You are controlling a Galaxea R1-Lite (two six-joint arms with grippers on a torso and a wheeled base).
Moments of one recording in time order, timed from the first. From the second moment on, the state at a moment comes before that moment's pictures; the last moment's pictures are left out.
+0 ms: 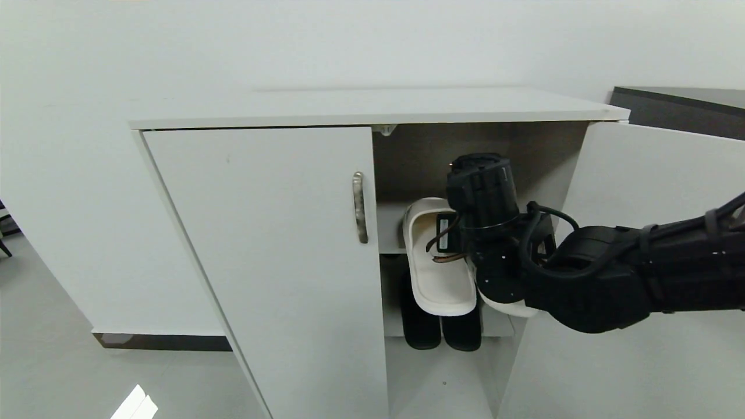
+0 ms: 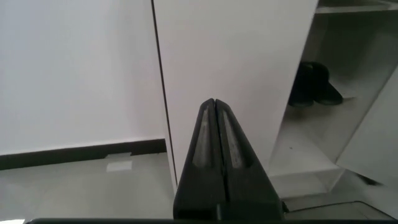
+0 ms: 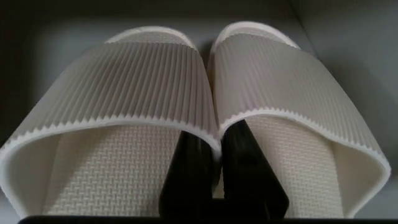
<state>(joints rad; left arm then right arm) 0.00 0.01 0.00 0.00 -0.10 0.01 0.82 1.97 -1.34 -0.30 -0.81 0.27</state>
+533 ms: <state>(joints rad) 0.00 0.01 0.00 0.00 -0.10 0.01 0.75 2.08 -1.51 -0.30 -0.80 0.23</state>
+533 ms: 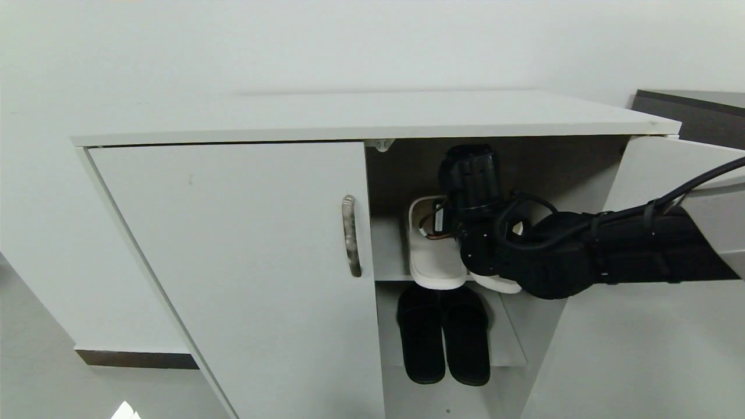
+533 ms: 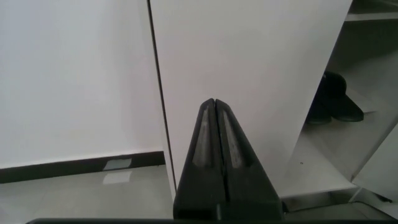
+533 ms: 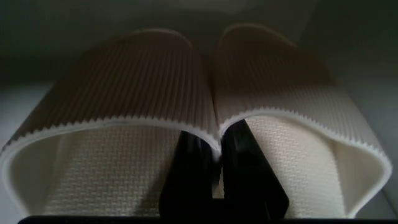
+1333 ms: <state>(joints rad) -0.01 0.01 0.00 0.00 -0.10 0.01 0.71 2.21 -1.62 -0.29 -0.75 0.19</state>
